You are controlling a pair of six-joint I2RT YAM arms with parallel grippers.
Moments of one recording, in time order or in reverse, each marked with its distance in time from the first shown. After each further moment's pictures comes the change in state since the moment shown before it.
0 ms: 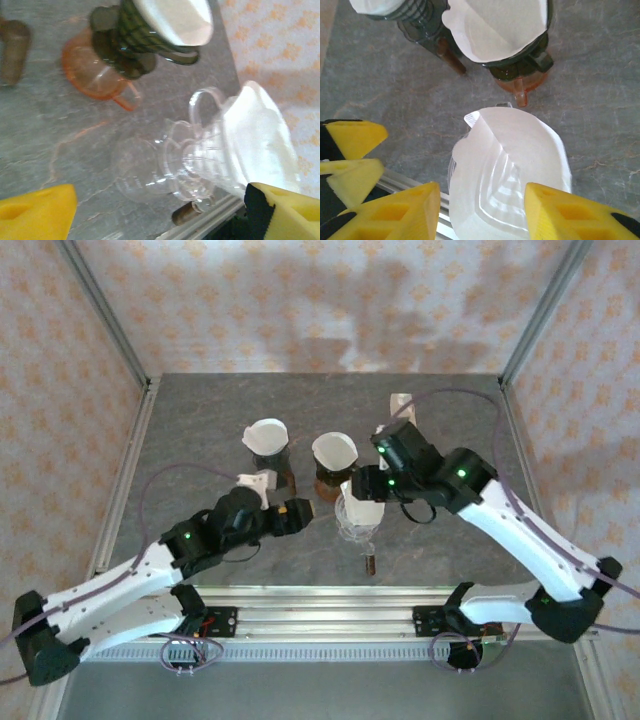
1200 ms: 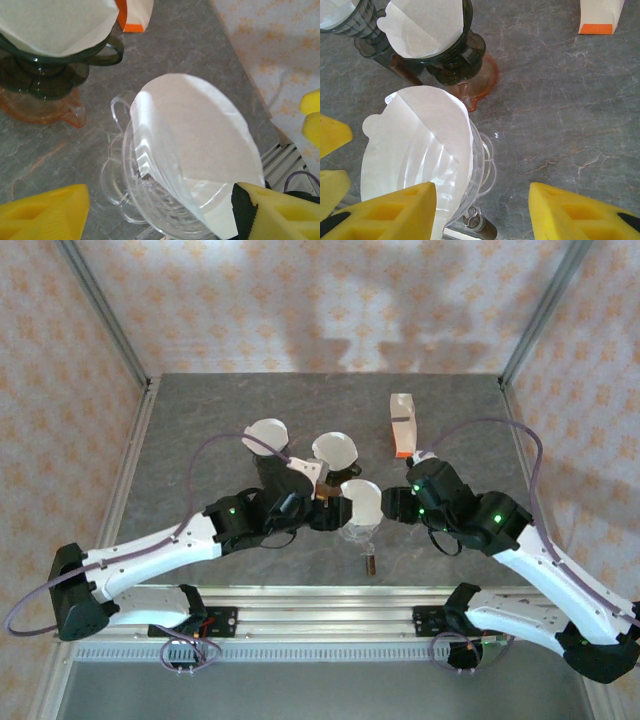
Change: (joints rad) left arm -0.126 0.303 0.288 -0.051 -0.055 0.171; right arm 0.000 -0.276 -0.289 0.077 0.163 0.011
